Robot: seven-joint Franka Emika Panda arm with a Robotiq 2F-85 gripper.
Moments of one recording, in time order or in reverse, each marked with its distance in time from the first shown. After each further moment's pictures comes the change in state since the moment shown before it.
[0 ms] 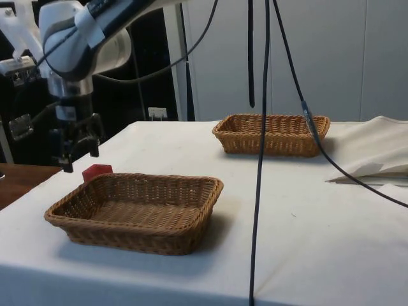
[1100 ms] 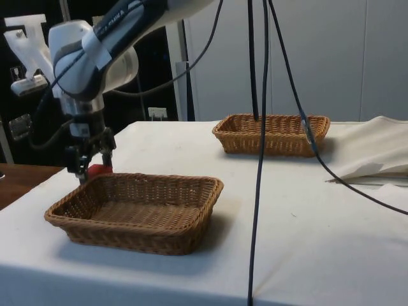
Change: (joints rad) arm -0.006 0.059 -0.016 -0.015 0.009 0.018 -0.041
